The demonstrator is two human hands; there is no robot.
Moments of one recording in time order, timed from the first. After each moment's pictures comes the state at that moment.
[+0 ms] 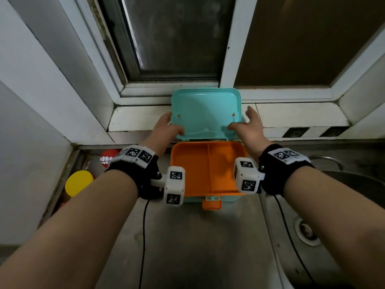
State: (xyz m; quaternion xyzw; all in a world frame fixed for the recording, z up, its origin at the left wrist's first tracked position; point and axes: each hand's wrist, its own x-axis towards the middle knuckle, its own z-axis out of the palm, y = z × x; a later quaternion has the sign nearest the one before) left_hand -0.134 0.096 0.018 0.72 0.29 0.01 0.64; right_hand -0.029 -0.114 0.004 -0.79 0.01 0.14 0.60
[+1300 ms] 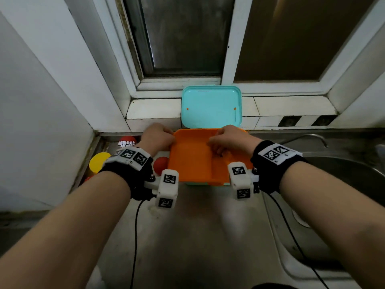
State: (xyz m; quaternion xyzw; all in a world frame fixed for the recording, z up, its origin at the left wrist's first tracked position) left_hand -0.136 0.240 -0.033 0.83 0.39 -0.08 0.40; right_hand -0.014 0.052 -0.039 -0.81 -0.15 0.44 0.35
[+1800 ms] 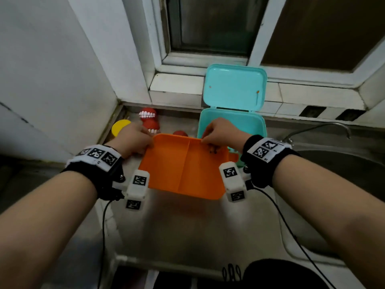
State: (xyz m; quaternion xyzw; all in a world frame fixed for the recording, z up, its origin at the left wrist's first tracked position) left_hand -0.156 0.309 -0.032 0.82 0.43 -0.12 0.37; right_hand -0.006 0.104 -0.046 -0.85 -0.27 0.37 0.26
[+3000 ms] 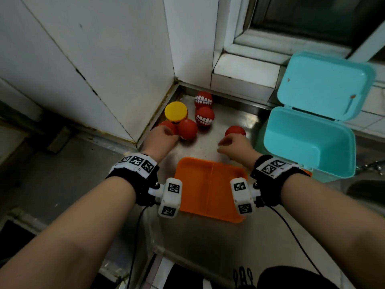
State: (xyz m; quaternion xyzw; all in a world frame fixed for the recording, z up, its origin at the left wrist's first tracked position) left_hand 0.040 0.058 -0.015 0.92 0.17 -0.05 0.34; right_hand 0.060 -0.179 -0.033 -0.91 0.01 0.19 0.38
